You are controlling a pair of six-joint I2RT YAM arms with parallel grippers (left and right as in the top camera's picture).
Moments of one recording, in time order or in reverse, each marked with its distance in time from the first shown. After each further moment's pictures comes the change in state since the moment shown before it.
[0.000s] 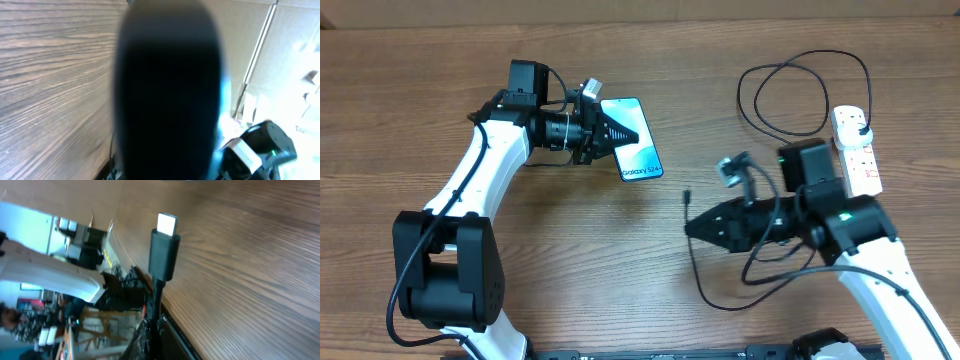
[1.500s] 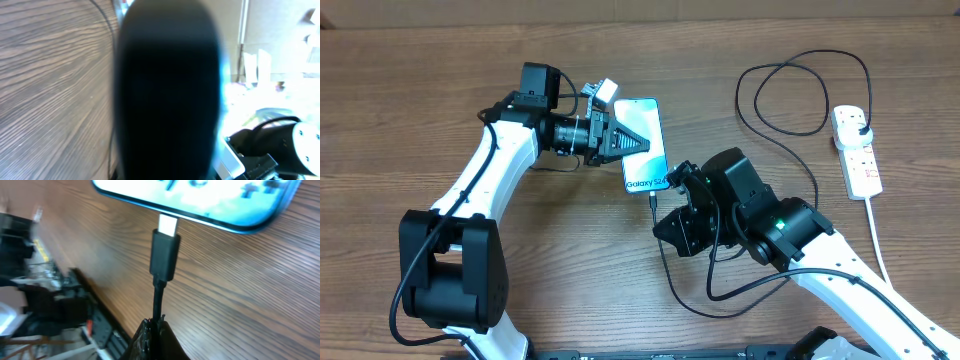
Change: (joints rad) left arm -0.043 0.000 0.000 -0.053 0.092 0.291; right arm 0.309 0.107 -0.001 0.173 0.457 0.194
